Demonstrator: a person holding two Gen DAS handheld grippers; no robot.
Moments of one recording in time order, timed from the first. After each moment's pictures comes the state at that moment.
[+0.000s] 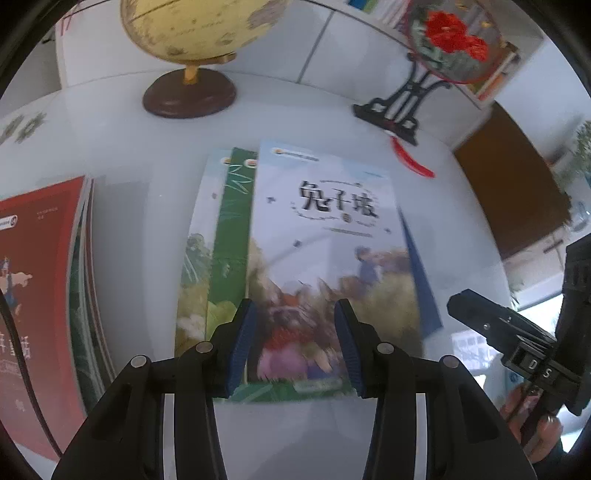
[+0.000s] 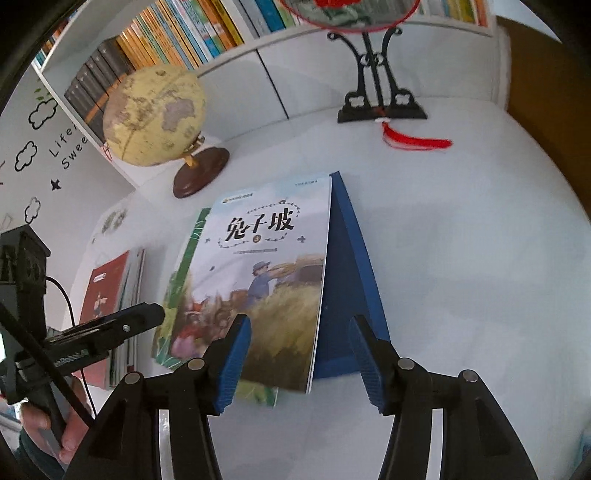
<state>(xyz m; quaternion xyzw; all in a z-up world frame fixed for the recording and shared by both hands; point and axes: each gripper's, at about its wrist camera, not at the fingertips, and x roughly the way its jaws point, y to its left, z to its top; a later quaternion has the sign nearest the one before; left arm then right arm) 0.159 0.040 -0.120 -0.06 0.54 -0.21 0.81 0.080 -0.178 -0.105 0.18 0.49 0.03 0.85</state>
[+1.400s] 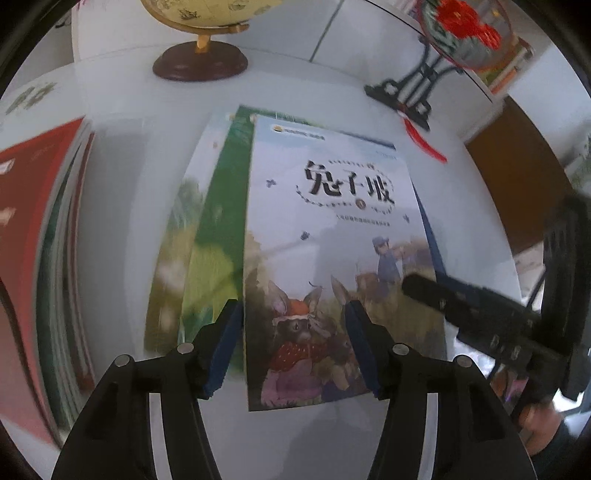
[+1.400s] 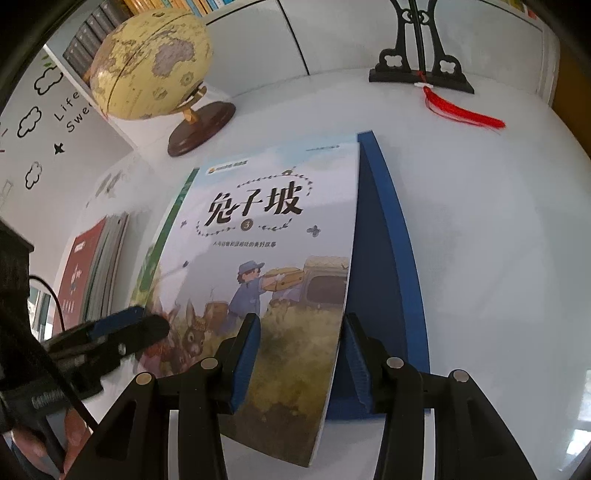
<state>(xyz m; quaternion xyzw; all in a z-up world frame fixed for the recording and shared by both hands) 0.130 0.035 -0.139 -0.07 0.56 -0.19 0.80 0.110 -0.162 -0.154 0.14 0.53 0.07 0.83</state>
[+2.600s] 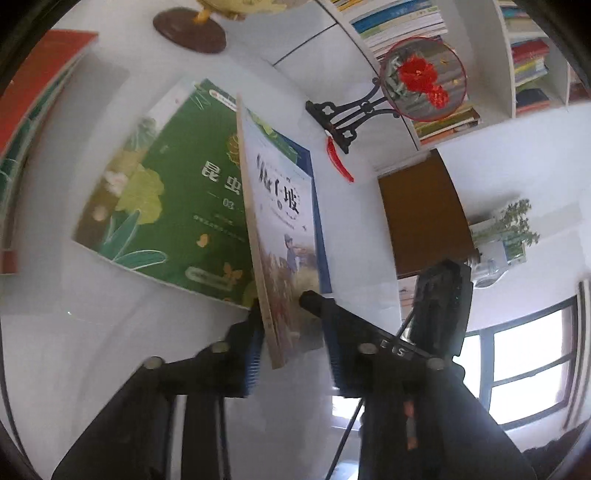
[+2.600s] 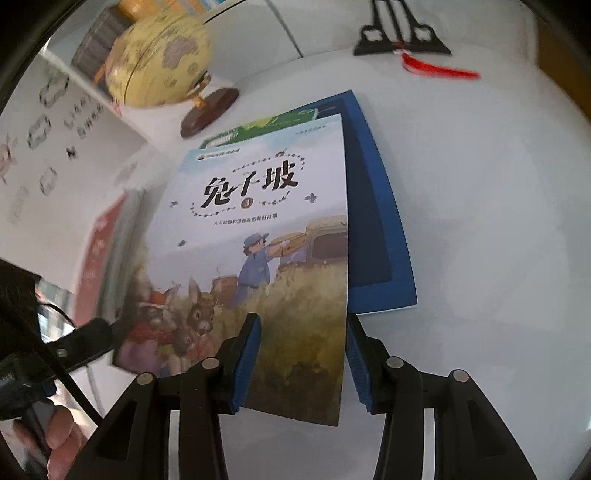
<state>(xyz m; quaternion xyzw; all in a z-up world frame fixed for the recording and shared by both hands) 0.088 0.061 -0.127 -0.29 0.54 -0.30 0.73 0.056 -0.191 -0.165 0.21 0.54 0.10 0.81</state>
